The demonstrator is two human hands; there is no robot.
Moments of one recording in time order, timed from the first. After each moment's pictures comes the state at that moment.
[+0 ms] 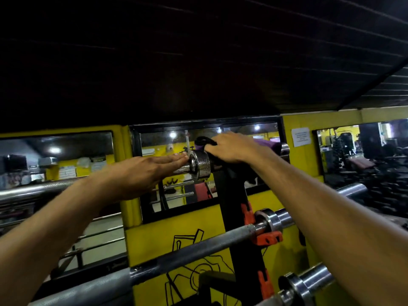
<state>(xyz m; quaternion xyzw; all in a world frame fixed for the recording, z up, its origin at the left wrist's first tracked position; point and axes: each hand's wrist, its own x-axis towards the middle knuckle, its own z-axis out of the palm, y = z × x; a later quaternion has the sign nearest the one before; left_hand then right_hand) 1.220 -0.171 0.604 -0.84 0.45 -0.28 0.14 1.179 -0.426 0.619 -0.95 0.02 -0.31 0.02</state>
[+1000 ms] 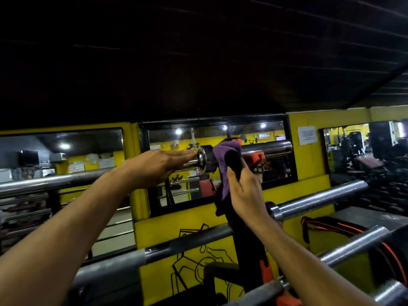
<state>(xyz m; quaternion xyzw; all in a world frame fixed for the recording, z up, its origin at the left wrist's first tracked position) 1.216 -0.171 0.600 -0.82 0.48 -0.30 0.09 1.138 -0.379 0.486 -0.70 -0.14 -0.52 0.47</state>
